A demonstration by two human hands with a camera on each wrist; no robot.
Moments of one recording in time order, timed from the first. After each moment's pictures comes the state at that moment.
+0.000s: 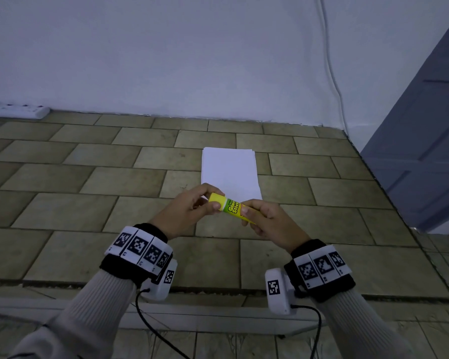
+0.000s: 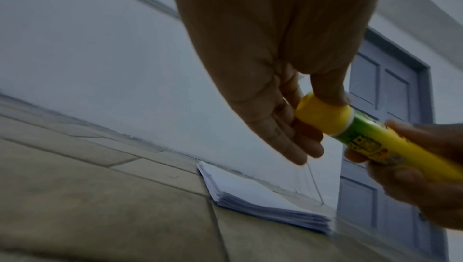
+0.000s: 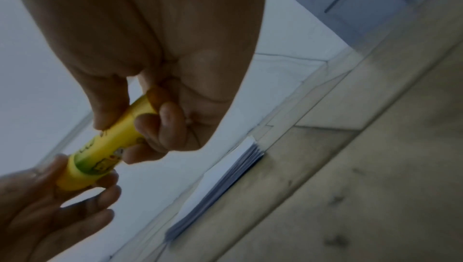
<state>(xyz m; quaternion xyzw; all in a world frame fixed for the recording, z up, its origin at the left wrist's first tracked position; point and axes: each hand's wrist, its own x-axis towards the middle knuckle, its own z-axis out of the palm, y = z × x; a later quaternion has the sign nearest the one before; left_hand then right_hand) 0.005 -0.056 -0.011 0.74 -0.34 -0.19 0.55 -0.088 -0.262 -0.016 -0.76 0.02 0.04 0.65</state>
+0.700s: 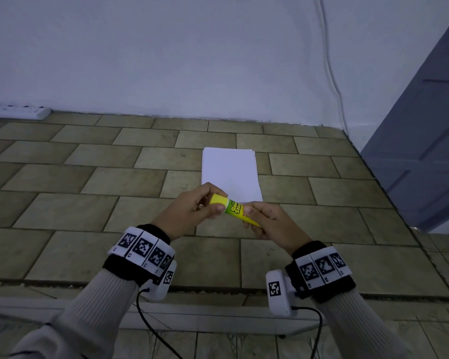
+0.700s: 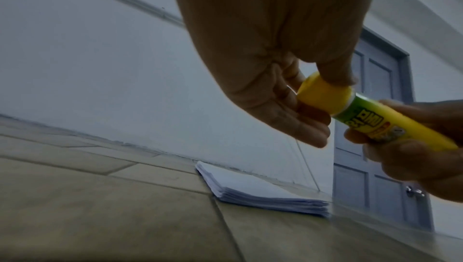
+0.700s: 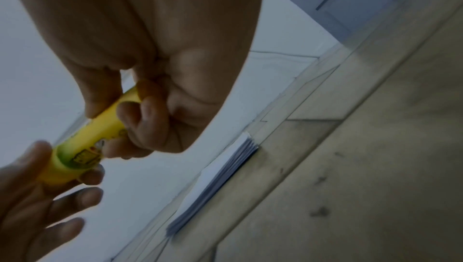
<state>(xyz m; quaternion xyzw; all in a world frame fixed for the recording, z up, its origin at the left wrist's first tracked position) -0.002 -0.060 -0.007 0.75 -0.35 -0.16 0.54 -0.094 -0.261 -0.015 -0.74 0.03 0.05 0.67</state>
